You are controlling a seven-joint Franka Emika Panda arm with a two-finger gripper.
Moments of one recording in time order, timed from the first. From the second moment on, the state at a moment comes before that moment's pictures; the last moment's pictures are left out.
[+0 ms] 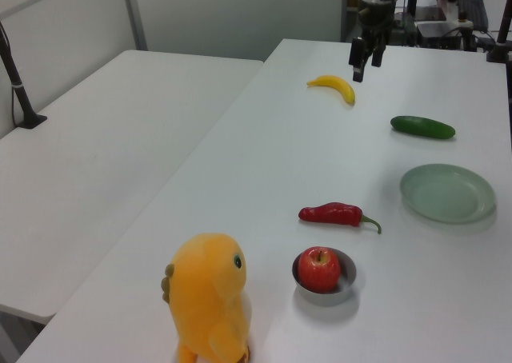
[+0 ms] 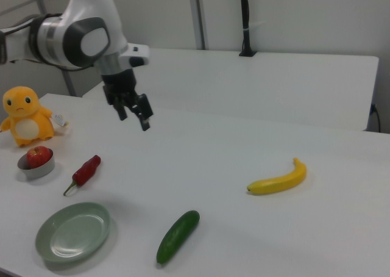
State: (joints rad) arm 0.10 0.08 -0.06 -1.74 -0.01 1.89 0.22
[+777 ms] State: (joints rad) arm -0.10 0.35 -0.07 -1.61 -0.01 2.09 0.35
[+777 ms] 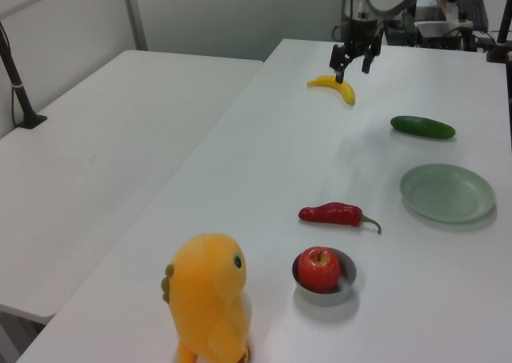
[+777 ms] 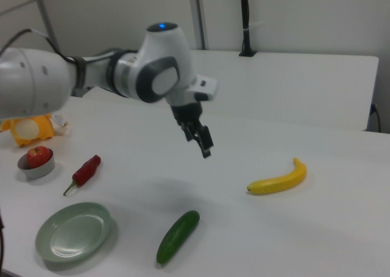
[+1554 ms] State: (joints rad) arm -0.21 0.55 -0.11 -1.54 0.05 2.33 0.52
